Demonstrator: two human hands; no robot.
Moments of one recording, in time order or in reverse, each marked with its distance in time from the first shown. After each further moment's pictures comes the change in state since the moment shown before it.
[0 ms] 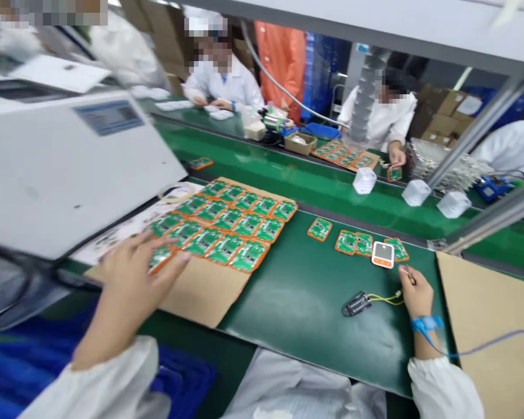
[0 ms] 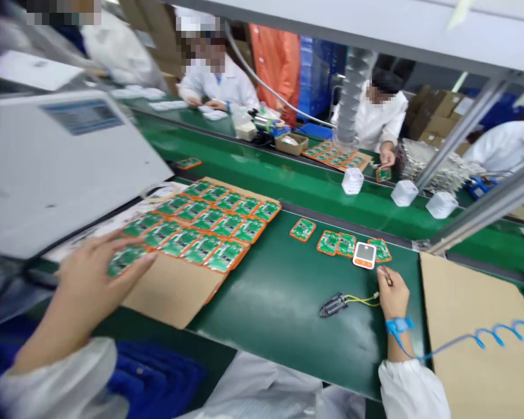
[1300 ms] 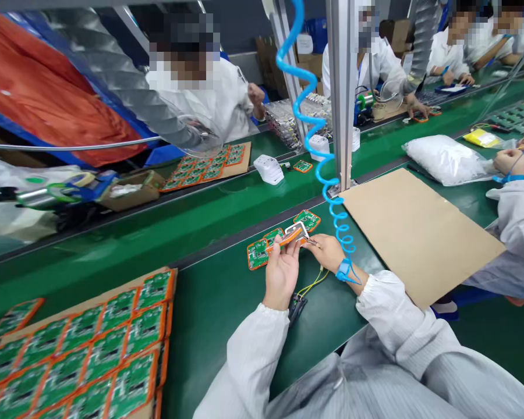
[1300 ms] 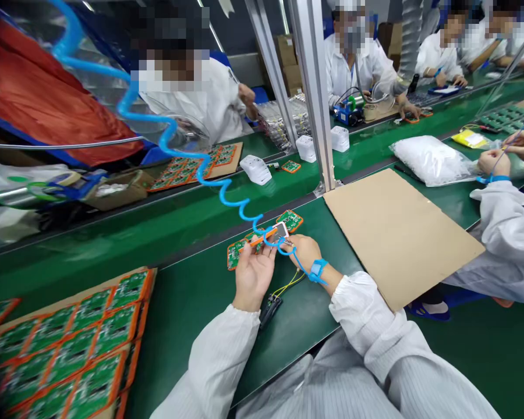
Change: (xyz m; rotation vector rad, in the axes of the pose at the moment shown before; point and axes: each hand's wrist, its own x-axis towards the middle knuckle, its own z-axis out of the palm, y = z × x) left_hand -0.071 0.315 0.213 -1.844 -0.902 -0.757; right_hand -0.010 -0.017 0.018 0.091 -0.145 -0.108
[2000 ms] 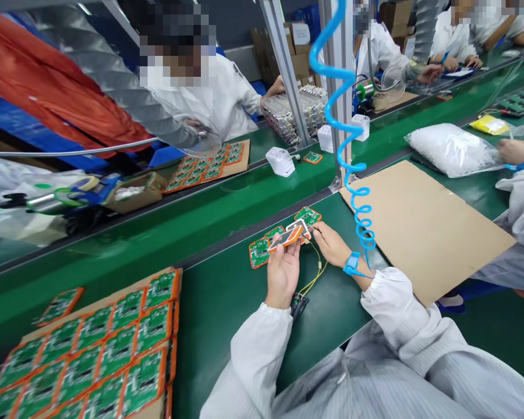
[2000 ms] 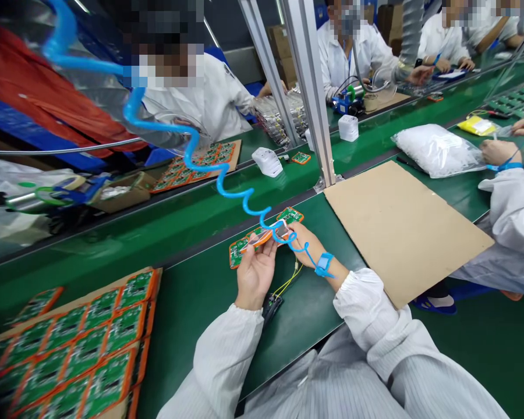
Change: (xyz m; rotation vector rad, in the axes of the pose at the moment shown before) left_hand -0.004 -0.001 -0.003 0.026 -0.012 0.038; right_hand 0.000 -0.013 -0.018 0.189 0.010 -0.048
